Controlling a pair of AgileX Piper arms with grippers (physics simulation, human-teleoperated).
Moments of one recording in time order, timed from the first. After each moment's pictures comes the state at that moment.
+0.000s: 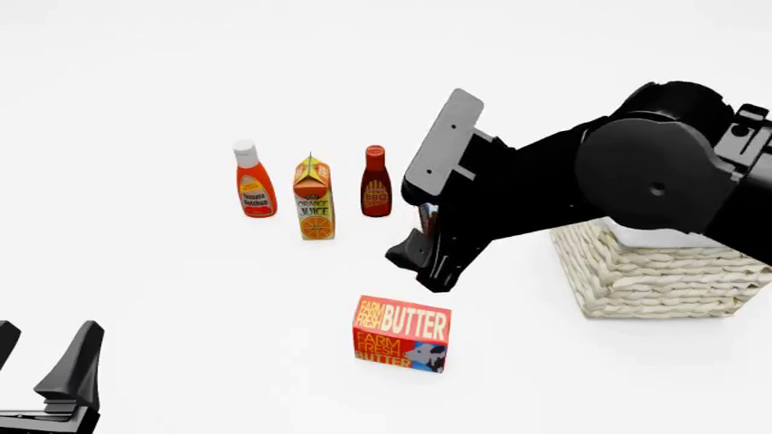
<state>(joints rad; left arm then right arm) 0.00 0.01 0.00 0.00 0.00 0.79 1.36 -1.28 0.80 -0.41</state>
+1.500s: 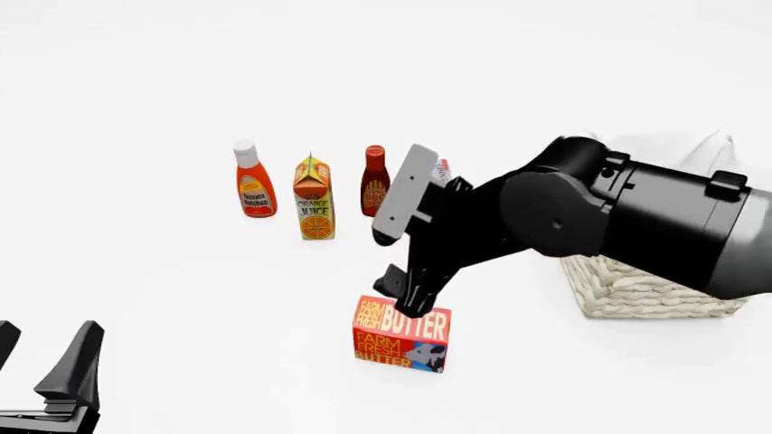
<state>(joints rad) 0.00 0.01 0.00 0.00 0.00 0.79 1.48 -1.22 0.70 -0.45</state>
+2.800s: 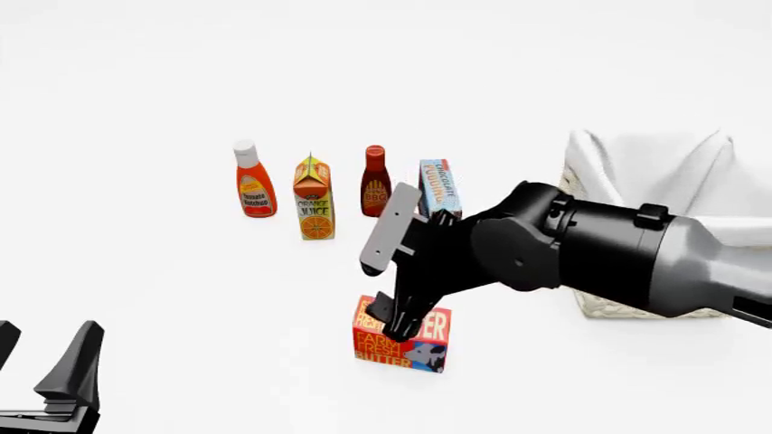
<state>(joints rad) 0.00 0.01 0.00 0.00 0.00 0.81 1.55 -1.12 0.57 -0.42</state>
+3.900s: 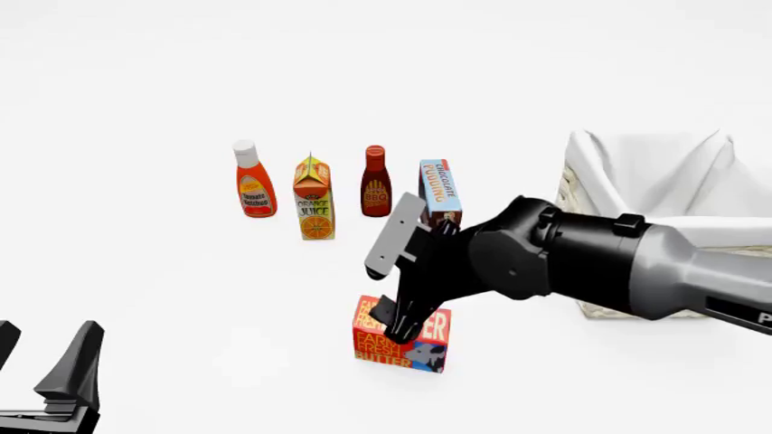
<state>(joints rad) 0.00 0.01 0.00 0.00 0.00 0.78 1.58 -1.08 0.50 -0.39</state>
